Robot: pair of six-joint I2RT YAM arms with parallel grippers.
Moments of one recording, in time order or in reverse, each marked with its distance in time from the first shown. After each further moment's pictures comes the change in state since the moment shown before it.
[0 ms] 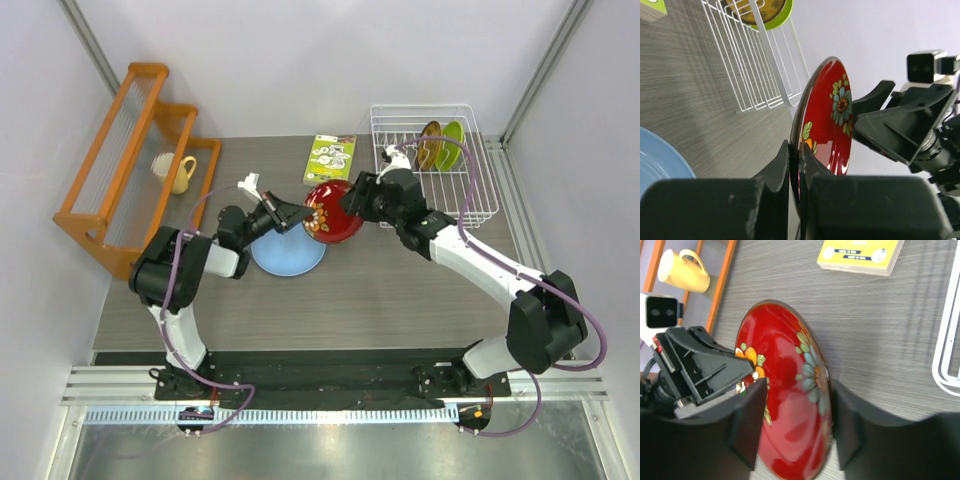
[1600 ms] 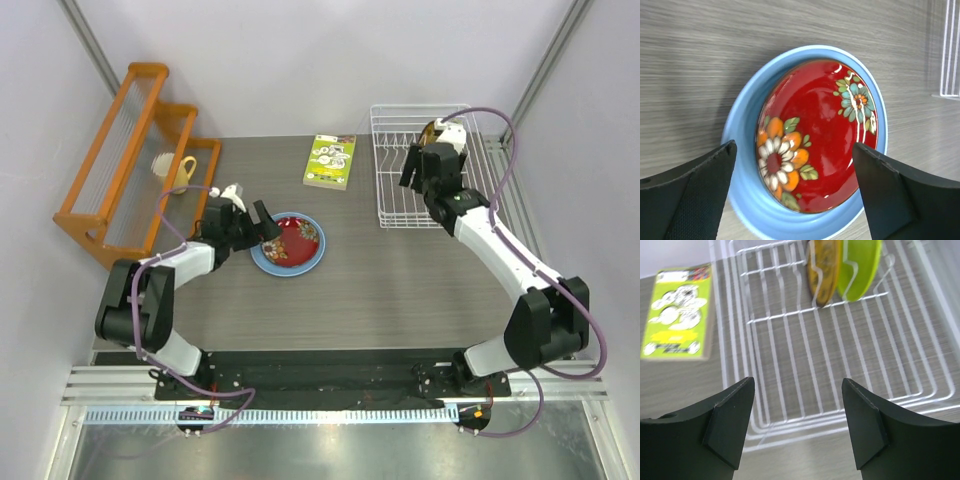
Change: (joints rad) left arm 0.111 -0.323 0.041 -1.123 -0.362 0.741; right arm -0.239 -0.008 0.131 -0.188 0.392 -0.315
